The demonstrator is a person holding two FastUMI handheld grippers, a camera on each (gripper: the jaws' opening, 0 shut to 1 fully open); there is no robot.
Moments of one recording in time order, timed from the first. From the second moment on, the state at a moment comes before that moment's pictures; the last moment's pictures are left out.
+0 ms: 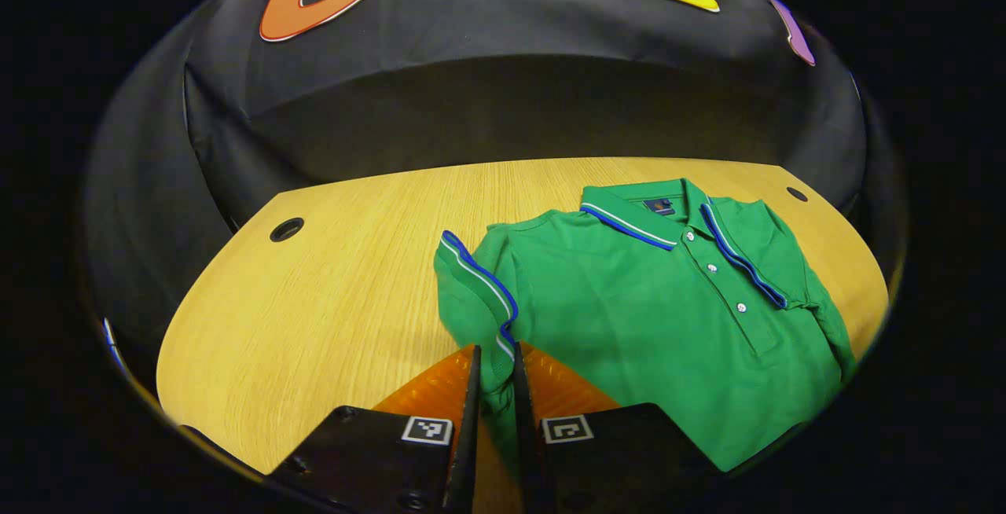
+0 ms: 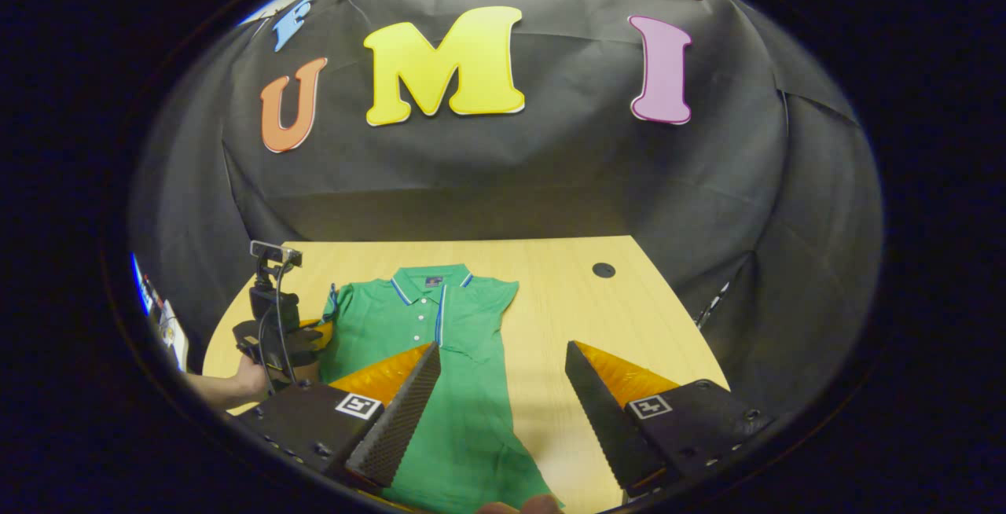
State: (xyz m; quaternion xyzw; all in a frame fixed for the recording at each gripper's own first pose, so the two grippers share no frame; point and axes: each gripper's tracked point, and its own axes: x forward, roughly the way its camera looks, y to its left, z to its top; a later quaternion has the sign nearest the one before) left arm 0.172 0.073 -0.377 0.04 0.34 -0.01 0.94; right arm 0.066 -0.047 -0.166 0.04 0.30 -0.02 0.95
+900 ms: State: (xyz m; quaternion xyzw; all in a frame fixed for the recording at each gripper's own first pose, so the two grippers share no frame) left arm 0.194 0.011 -0.278 0.03 0.26 -0.08 0.96; right arm 0.051 -0.045 -0.152 0.05 0.29 -0.02 0.96
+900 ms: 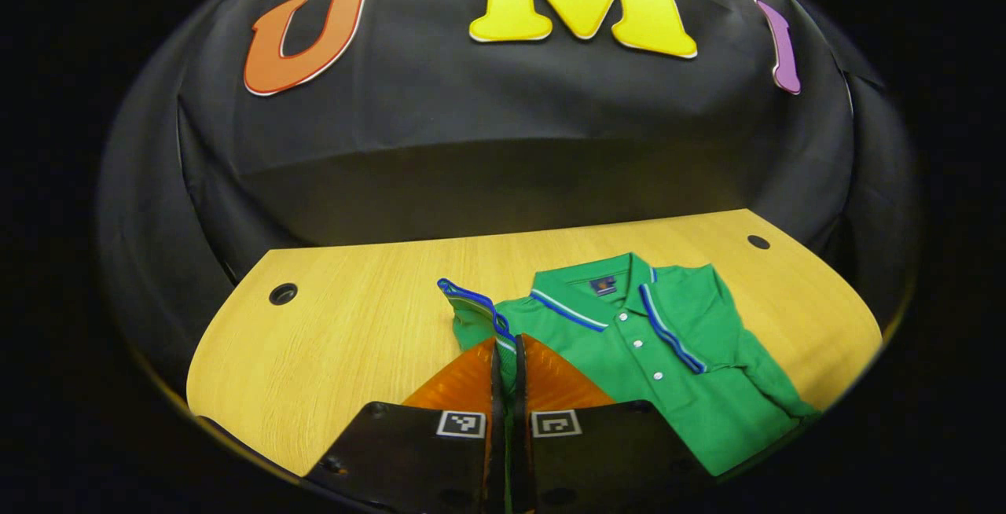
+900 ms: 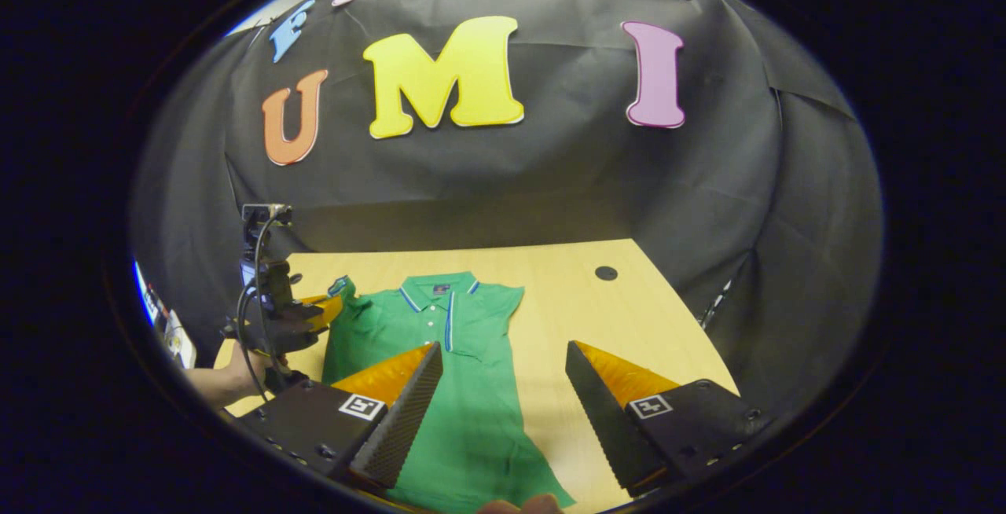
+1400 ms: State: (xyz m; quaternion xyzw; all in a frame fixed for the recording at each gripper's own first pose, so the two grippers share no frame) left arm 0.194 -0.078 -0.303 0.02 0.28 -0.11 0.95; right arm 0.010 -0.103 -0.153 0.06 0.28 -0.07 0.95
